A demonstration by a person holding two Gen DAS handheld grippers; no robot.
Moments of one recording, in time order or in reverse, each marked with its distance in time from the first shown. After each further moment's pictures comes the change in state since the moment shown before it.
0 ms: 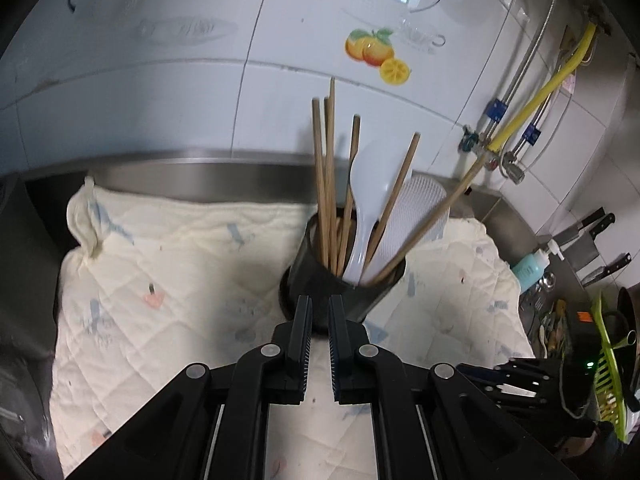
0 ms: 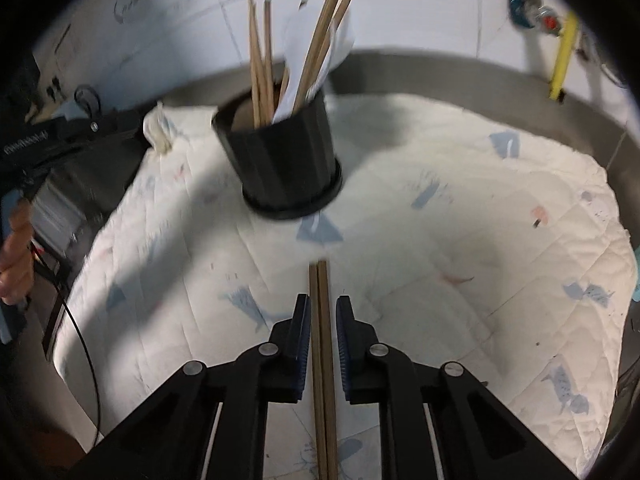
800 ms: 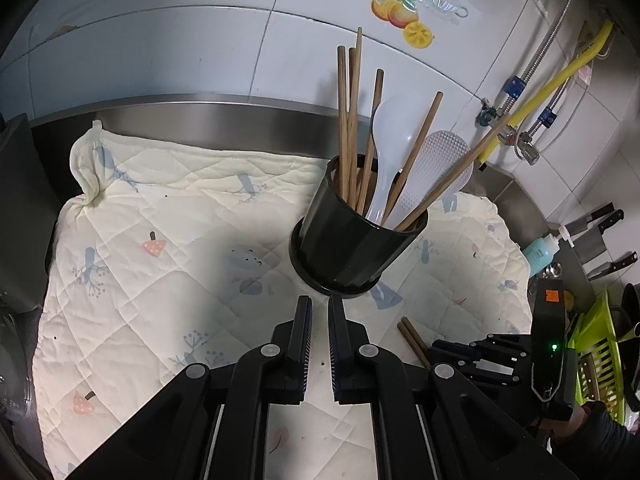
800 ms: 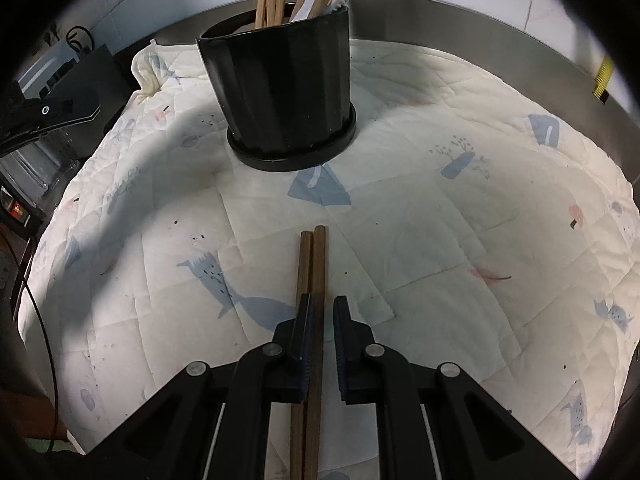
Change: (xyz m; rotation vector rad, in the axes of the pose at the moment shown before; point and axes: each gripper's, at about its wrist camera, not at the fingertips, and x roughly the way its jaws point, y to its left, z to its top) left arm 0.019 0.014 -0.032 -0.048 0.075 0.014; right arm 0.046 0.003 -0.001 -0.094 0.094 -0.043
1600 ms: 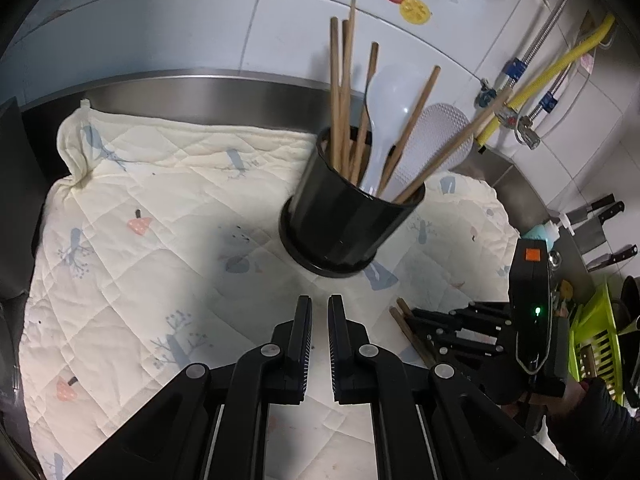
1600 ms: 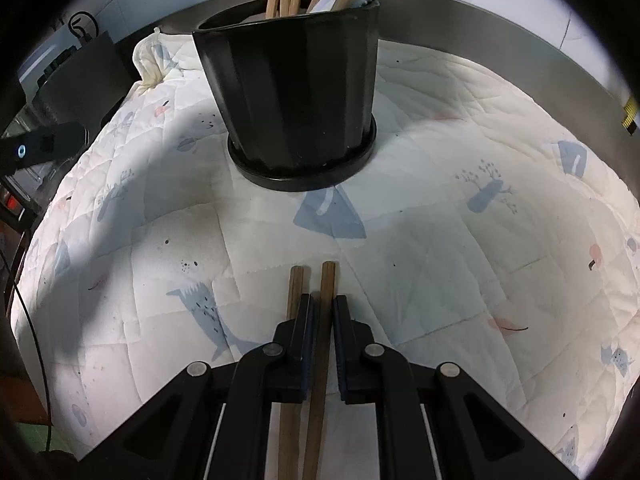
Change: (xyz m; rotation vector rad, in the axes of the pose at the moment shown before) left arm 0.017 -0.008 -0.012 0.002 0.062 -0.020; right arm 0.020 0.007 0.022 -0.042 0.015 0.013
